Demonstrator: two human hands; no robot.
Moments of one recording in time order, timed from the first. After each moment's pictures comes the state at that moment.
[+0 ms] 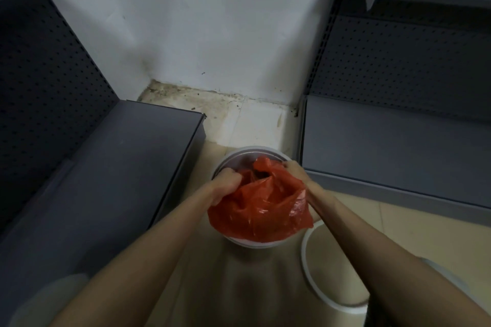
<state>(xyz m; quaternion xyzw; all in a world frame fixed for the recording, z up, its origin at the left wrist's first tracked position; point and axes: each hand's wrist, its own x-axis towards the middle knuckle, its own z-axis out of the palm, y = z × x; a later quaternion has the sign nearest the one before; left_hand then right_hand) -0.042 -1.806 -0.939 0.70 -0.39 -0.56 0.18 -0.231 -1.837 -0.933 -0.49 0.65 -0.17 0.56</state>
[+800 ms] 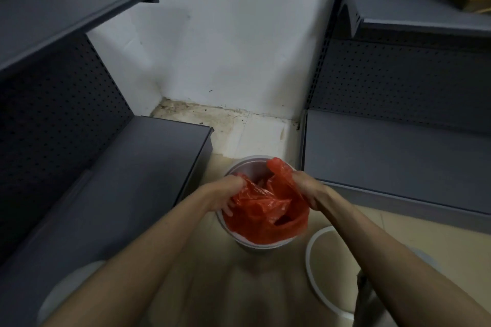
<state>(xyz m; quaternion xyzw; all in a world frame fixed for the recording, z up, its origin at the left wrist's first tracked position) -0.042 -1.778 -0.882 0.69 -0.34 -0.63 0.10 -0.239 -1.824 -0.905 -0.49 0.53 -0.20 0.67</state>
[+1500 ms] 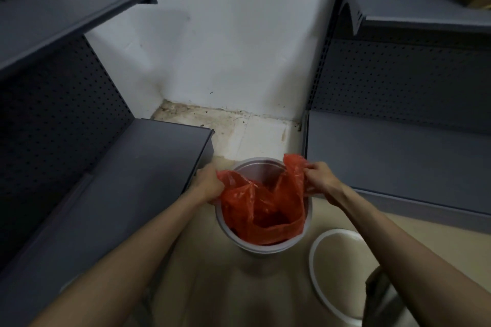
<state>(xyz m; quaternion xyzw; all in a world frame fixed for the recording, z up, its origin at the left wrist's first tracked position) -0.004 -1.785 -0.888 0.79 -0.53 -0.29 0.11 -0.264 -1.841 -0.903 -0.53 0.63 -0.21 0.52</state>
